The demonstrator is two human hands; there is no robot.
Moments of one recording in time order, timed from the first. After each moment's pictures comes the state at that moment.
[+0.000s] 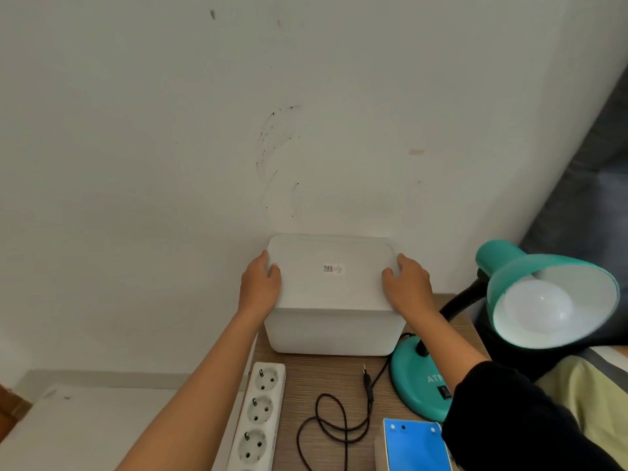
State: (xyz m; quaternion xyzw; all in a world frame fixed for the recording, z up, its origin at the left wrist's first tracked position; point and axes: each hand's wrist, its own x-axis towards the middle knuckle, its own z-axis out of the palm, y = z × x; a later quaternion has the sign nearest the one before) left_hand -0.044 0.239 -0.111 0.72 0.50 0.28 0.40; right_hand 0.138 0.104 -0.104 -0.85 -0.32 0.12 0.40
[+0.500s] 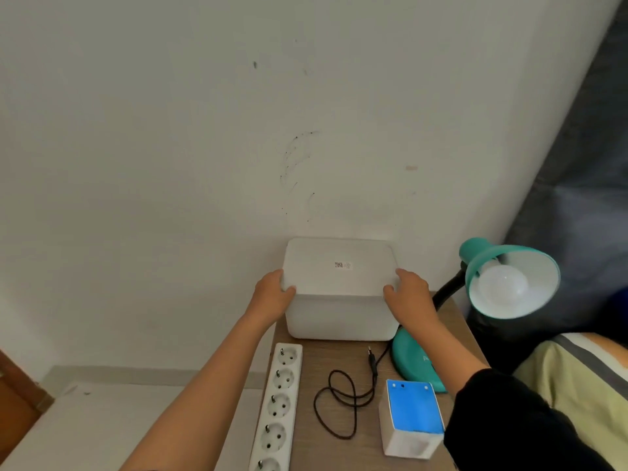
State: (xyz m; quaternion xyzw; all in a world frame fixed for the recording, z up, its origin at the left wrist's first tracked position) left_hand -0.103 0.193 -0.083 0.78 0.46 0.20 0.37; right_hand 0.078 0.054 -0.079 -0.87 -0.35 0.10 0.33
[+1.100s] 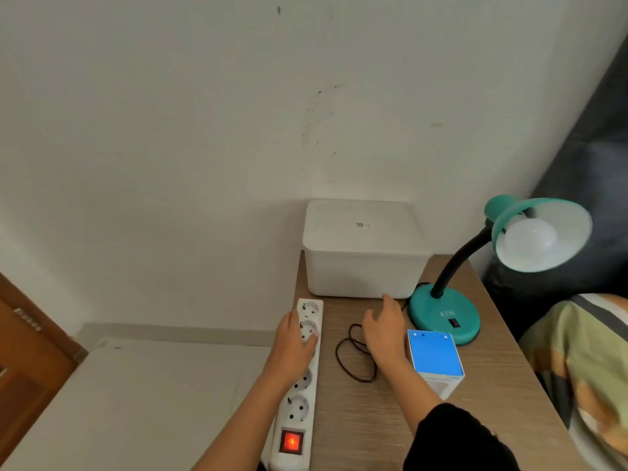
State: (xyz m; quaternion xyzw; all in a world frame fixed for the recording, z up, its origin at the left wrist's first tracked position) left_hand -0.175 0.115 -0.197 0.79 0.45 0.14 0.39; right_hand -0.024 0.044 -0.187 -0.85 -0.25 0.14 0.44
